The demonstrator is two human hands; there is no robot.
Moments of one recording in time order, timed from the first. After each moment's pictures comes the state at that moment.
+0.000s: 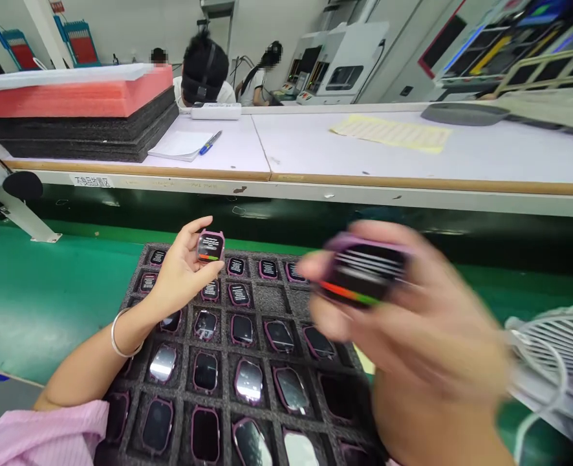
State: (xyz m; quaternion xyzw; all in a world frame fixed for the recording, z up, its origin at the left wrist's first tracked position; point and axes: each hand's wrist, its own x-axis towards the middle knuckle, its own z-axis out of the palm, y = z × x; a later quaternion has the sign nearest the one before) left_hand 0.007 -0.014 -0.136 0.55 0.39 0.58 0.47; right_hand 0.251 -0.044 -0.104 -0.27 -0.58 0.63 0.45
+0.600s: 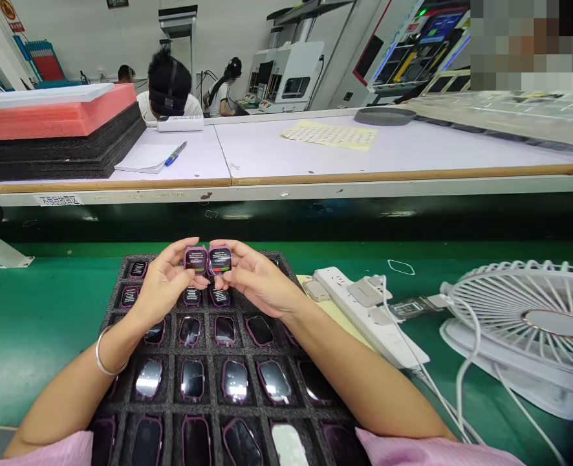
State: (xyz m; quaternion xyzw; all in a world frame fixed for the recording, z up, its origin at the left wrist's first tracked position) left_hand 0.010 -0.012 -0.145 0.52 0.40 0.54 0.53; right_hand 0.201 0.017 -0.150 -0.24 -0.50 0.72 0.42
